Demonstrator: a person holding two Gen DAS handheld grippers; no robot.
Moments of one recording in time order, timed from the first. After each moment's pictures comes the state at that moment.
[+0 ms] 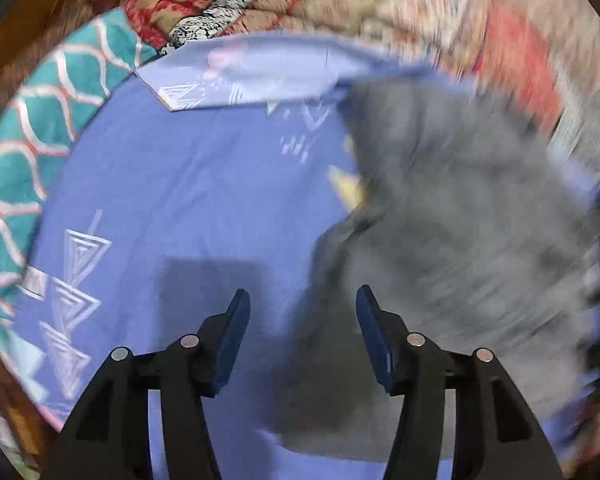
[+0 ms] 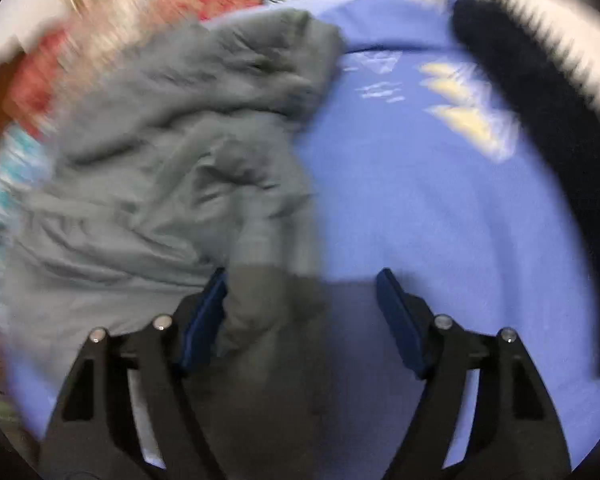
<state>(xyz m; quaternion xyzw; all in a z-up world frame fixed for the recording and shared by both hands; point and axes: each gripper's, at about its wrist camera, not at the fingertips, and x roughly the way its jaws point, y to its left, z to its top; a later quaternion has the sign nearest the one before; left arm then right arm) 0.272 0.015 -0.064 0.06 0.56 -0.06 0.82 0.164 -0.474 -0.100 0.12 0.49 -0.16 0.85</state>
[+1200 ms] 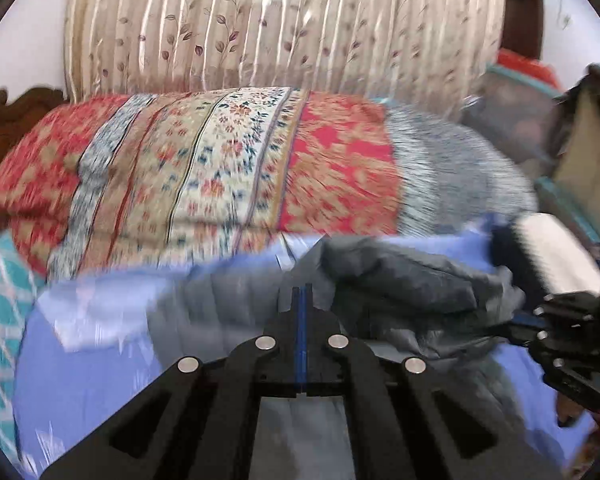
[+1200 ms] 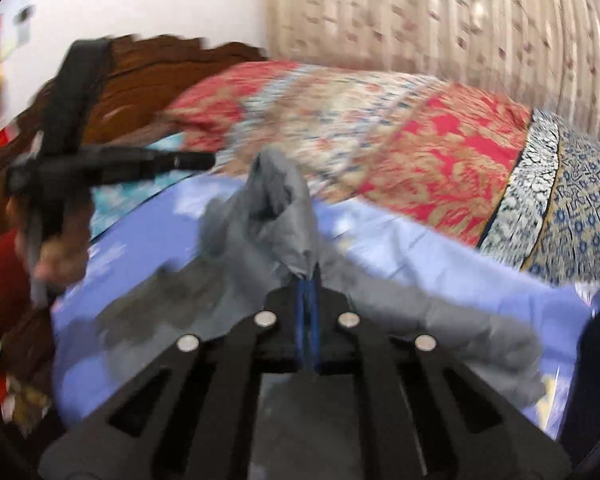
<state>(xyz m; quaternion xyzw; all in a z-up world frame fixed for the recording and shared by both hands) 0.242 -0.145 0.082 0.06 0.34 -0.28 0.90 0.250 -0.370 0.072 0.01 0.31 0.15 0.94</state>
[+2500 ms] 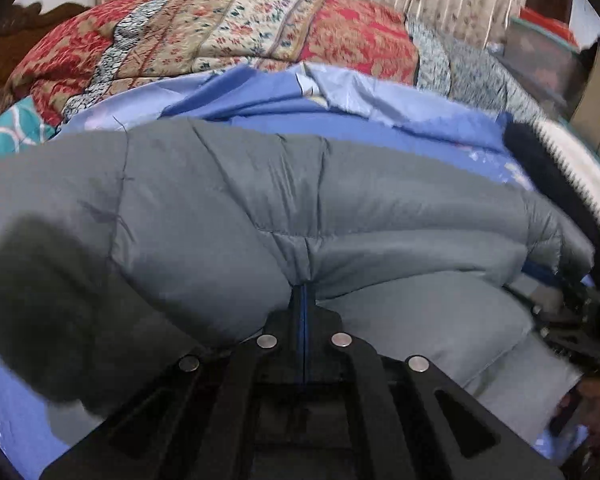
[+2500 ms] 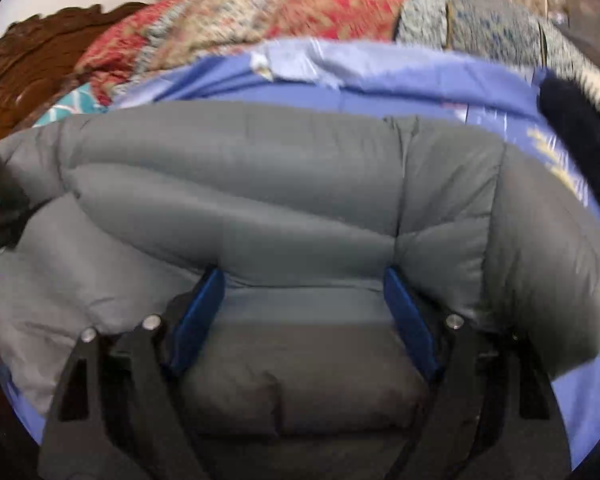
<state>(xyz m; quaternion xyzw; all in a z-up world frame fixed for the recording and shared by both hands) 0.161 -0.120 -0.103 0.08 0.43 -0.22 0.87 0.164 -0.360 -0.105 0.10 0.42 -0.05 0.90</state>
